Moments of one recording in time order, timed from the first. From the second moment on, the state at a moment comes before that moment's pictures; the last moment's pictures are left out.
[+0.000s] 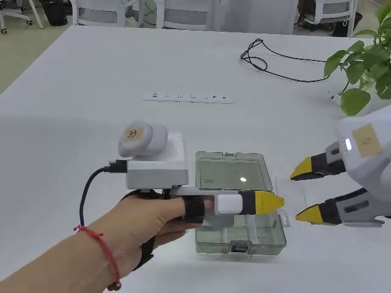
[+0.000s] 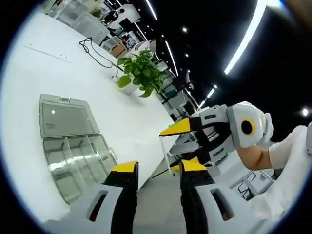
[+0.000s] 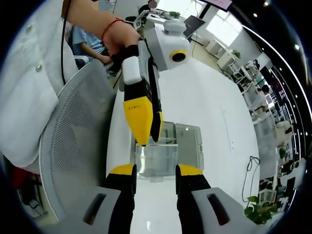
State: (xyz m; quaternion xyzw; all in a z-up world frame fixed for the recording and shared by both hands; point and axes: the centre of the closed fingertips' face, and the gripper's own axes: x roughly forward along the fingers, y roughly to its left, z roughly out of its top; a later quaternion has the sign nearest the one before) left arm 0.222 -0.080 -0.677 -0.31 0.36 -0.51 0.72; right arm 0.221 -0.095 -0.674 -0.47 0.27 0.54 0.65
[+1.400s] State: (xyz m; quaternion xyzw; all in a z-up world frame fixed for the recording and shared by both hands) left arm 0.211 -0.087 -0.677 -0.32 0.37 -0.53 0.70; right arm 0.214 -0.081 -0.666 -0.46 0.26 0.55 0.64
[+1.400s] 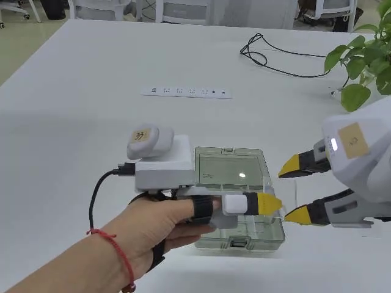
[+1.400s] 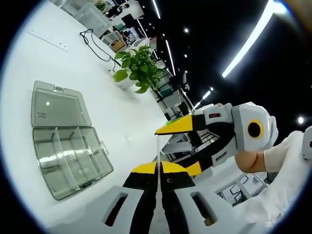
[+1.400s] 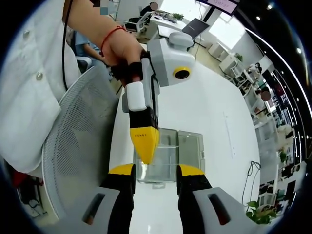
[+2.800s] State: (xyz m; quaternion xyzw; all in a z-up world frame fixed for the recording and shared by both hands) left arm 0.172 -0.079 -0.668 -0.02 0.16 -0.68 0.72; right arm 0.170 -0.069 -0.657 -0.27 0.34 0.72 0.53
